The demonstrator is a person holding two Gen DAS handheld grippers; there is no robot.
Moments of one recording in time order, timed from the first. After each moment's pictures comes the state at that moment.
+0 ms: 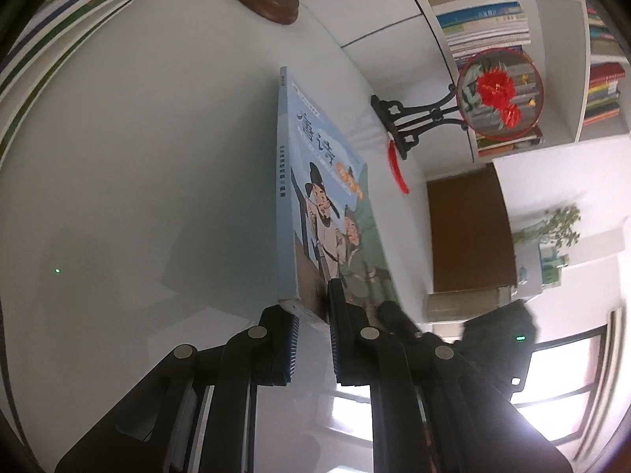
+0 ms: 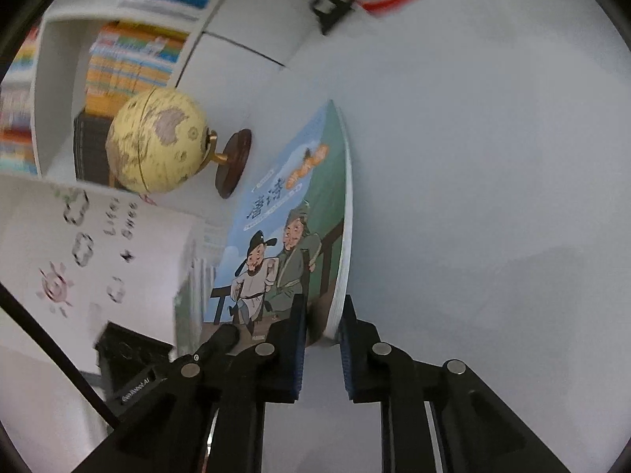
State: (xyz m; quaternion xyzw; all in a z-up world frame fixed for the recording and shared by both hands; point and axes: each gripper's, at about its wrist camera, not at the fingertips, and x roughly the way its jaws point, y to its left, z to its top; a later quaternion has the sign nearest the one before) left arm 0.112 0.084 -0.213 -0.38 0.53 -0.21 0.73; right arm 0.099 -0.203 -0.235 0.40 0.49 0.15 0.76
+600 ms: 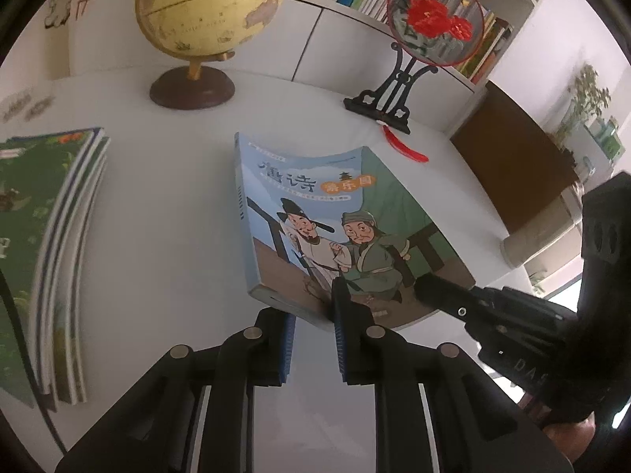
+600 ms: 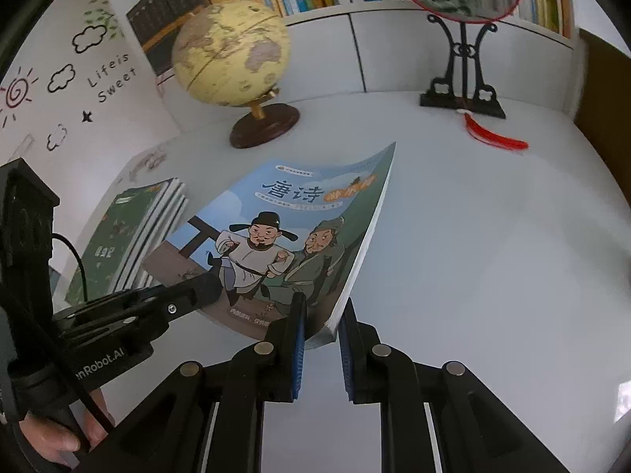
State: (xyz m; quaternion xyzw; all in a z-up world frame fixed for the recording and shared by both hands) left arm 0.089 0.047 -0.153 -0.11 0.46 -0.18 0.86; right arm 0.085 -0.136 -0.176 0.08 0.46 0.16 0.87
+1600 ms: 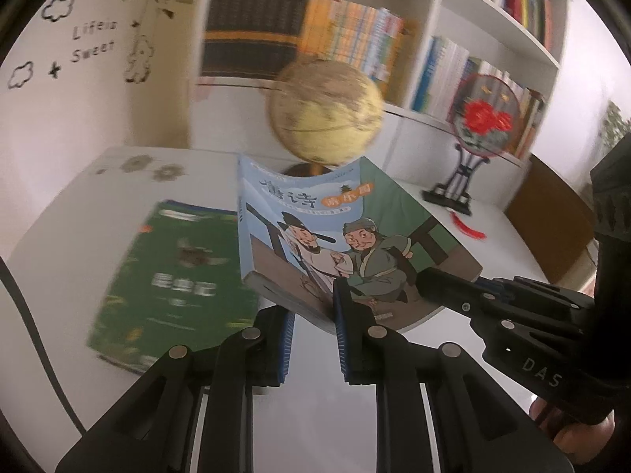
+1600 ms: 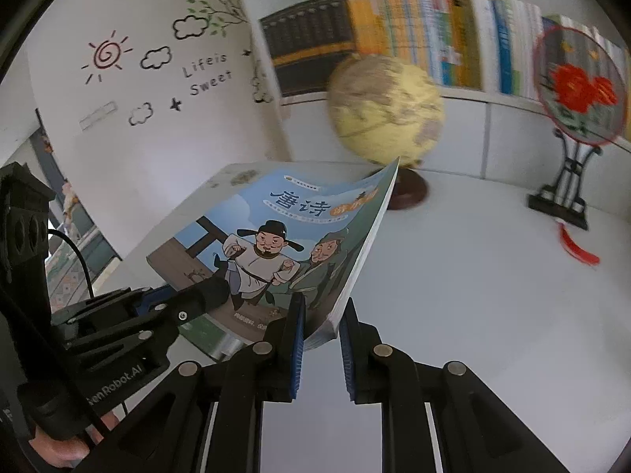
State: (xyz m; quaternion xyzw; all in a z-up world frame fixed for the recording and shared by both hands) left arm 0.024 0.163 -0.071 -0.09 0.35 -0.04 0.93; right arm 0.058 -0.013 -0.095 0.02 0.36 0.29 0.89
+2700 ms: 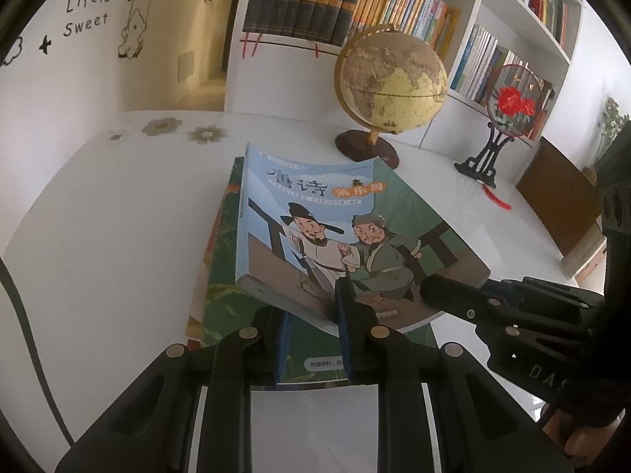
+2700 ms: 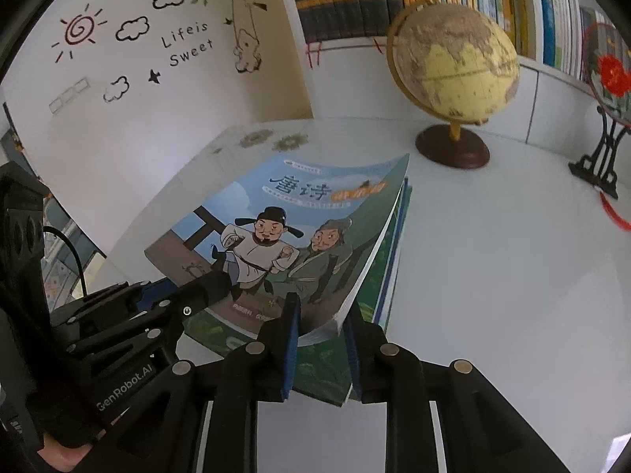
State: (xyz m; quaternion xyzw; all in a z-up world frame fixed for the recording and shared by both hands) left arm 0.033 0.296 -0.134 -0.08 0.39 -0.08 0.91; right arm 0.053 0.137 -0.142 0.02 0.42 0.23 0.88
